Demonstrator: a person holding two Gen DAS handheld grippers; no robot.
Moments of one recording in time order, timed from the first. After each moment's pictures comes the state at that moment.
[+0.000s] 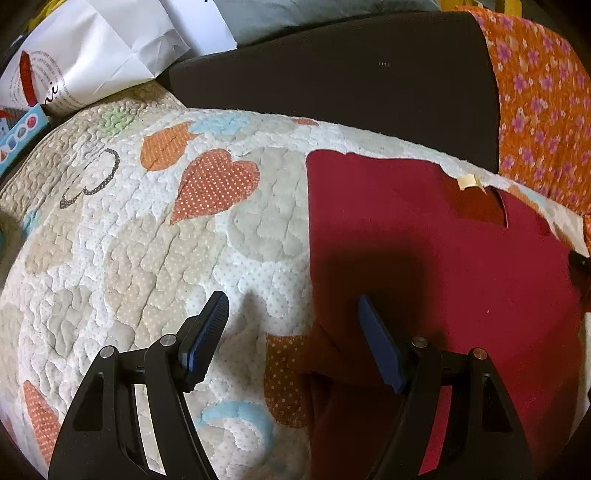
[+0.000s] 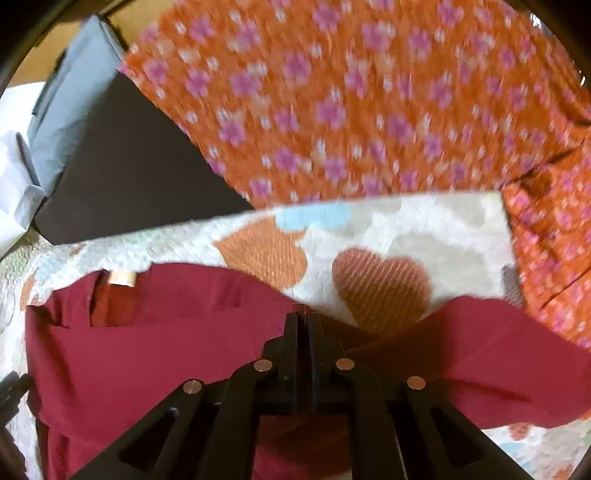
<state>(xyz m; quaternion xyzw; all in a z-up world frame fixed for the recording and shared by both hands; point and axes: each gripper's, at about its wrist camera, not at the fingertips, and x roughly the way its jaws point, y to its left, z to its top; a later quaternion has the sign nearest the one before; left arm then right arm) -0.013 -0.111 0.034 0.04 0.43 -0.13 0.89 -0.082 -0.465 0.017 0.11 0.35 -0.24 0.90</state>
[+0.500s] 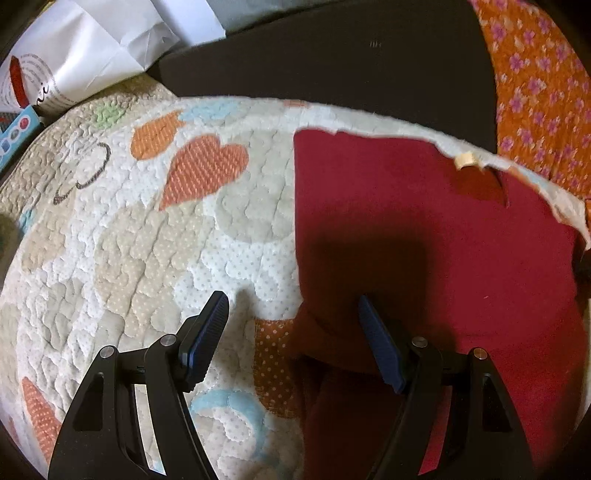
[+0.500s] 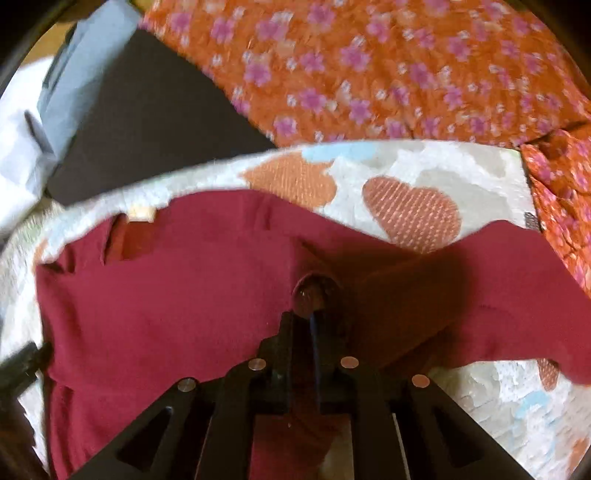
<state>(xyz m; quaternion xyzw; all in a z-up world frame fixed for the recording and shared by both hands) -0.016 -0.119 0.031 0.05 0.44 -0.13 0.89 -0.117 -0.437 0.002 0.14 0.37 -0.19 0.90</state>
